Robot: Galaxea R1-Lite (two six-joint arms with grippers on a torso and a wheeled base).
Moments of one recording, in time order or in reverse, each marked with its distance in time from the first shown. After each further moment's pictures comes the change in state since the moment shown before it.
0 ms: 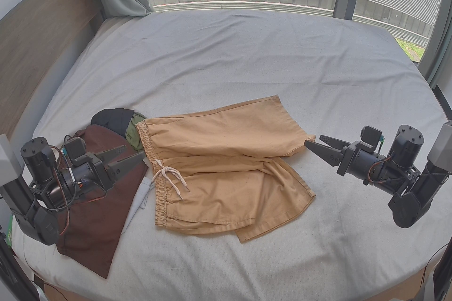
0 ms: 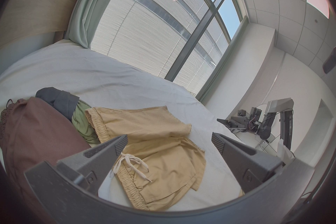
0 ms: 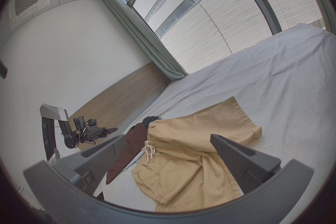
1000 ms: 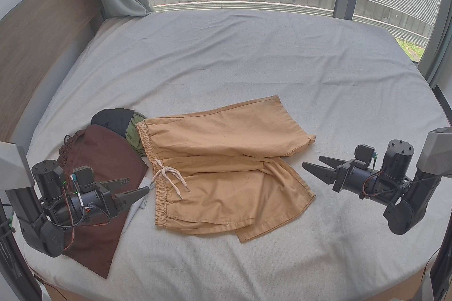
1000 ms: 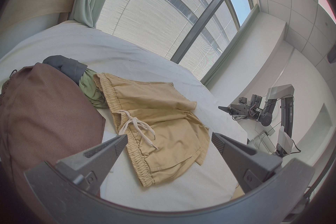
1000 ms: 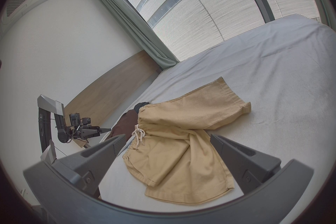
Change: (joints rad) left arm 0.027 0.118 0.115 0.001 -0.029 0.117; right arm -0.025 0.097 0.049 -0.001 0.000 -0.052
